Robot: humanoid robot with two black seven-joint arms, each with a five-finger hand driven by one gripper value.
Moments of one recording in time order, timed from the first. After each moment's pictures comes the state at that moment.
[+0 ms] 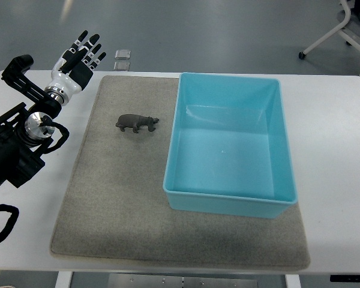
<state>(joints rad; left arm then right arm) -0.89 0.21 -0.73 -0.38 -0.16 -0.36 -0.24 0.05 0.00 -0.01 0.12 -0.05 0.19 0.07</state>
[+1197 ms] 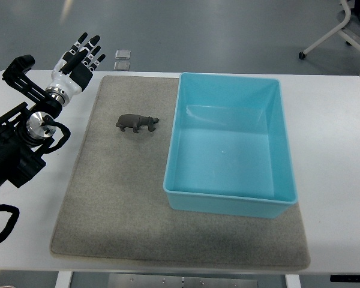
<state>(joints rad) -0.89 0.21 -0.73 -0.39 -0.16 -0.33 -0.24 0.05 0.00 -0.01 0.12 -0.05 0.19 0.07</state>
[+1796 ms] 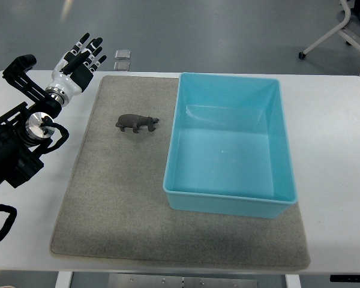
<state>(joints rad) -0.89 0.22 -0.71 -0.39 -0.11 -0.33 -0.24 0.05 0.00 -0.01 0.12 -0.05 0.19 0.07</state>
